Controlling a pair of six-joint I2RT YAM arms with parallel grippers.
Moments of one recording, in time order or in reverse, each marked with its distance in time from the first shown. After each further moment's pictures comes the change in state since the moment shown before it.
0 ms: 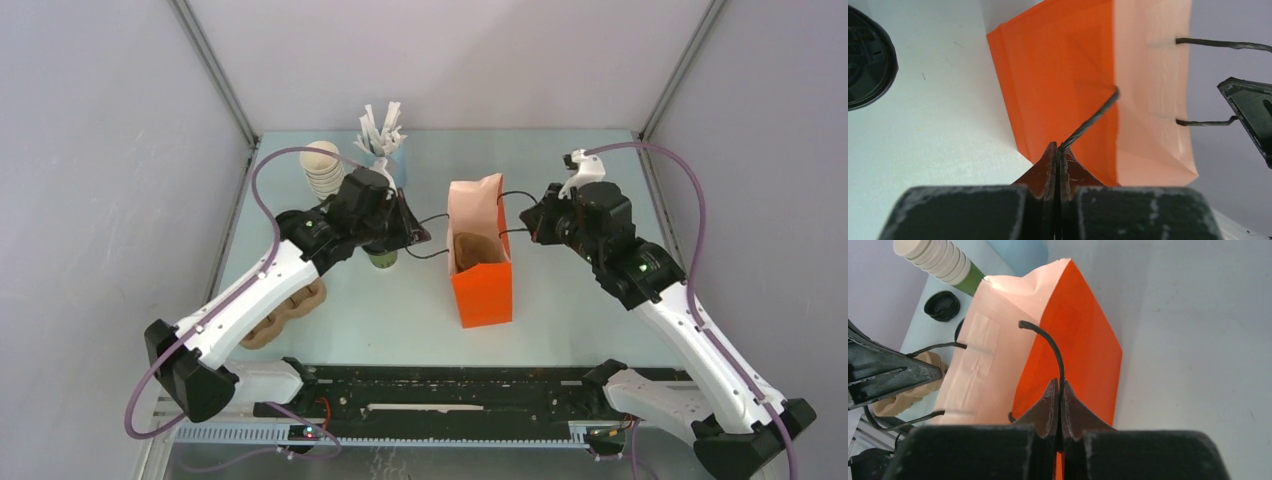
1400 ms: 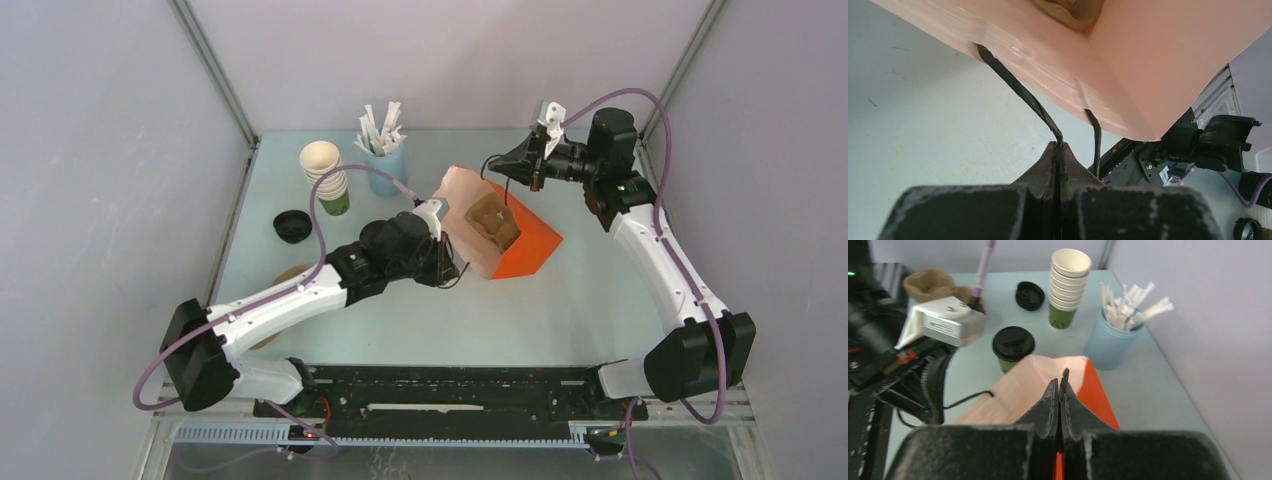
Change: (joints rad) left arm -0.215 0.043 -0.234 0.296 -0.035 0.220; right arm -0.322 0.415 0.221 0.440 -1.120 -0.760
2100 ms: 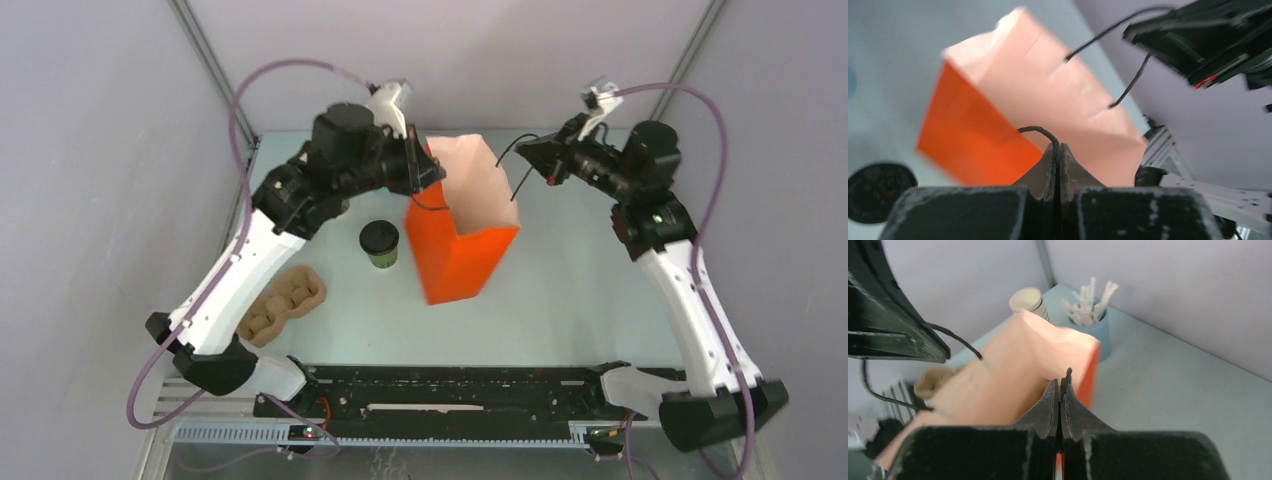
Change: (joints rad) left arm 0.163 0.095 0.728 -0.430 0.049 0.130; right arm 0.014 -0.165 0.001 -0.039 0.347 0.476
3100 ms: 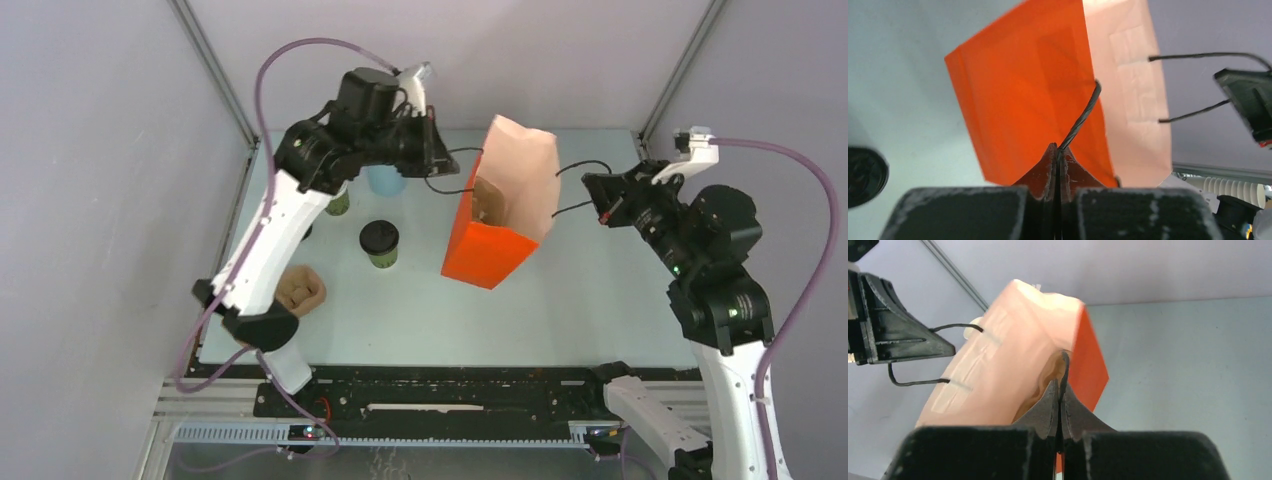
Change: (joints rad) left arm 0.040 0.389 0.641 -0.388 0.165 -0.053; right arm -0.021 -0.357 0.055 -0.485 0.530 0.209
